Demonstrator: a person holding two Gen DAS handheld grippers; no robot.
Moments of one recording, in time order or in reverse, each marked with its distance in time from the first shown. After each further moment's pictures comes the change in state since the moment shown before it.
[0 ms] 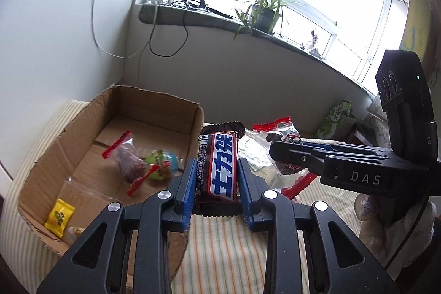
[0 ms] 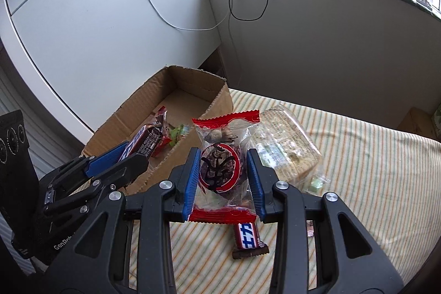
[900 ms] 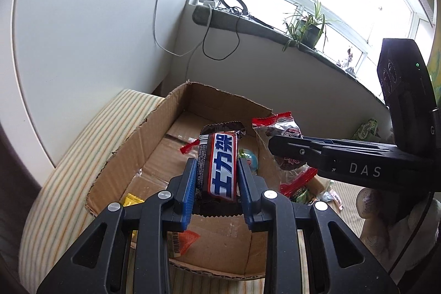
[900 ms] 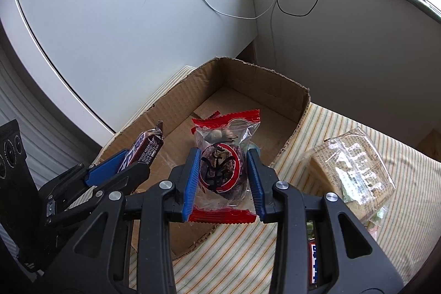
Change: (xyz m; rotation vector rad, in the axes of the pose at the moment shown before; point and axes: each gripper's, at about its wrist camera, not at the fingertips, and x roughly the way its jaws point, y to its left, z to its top) left arm -0.022 0.076 -0.009 -0.106 -0.030 0.126; right arm 0.063 0.074 0.022 -0.091 0.068 0.060
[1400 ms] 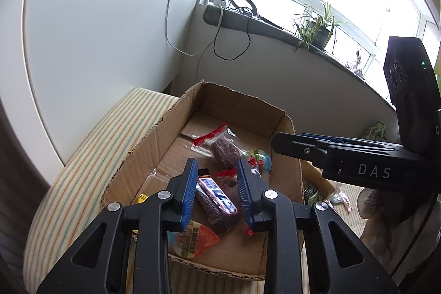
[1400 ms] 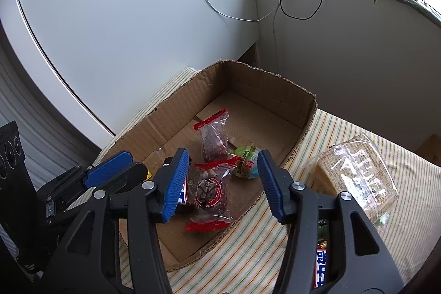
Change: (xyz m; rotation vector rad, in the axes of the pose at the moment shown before) left arm 0.000 0.009 -0.001 -0.012 0.000 0.038; right arm 0.002 0.003 0.004 -0.010 -0.014 -0.012
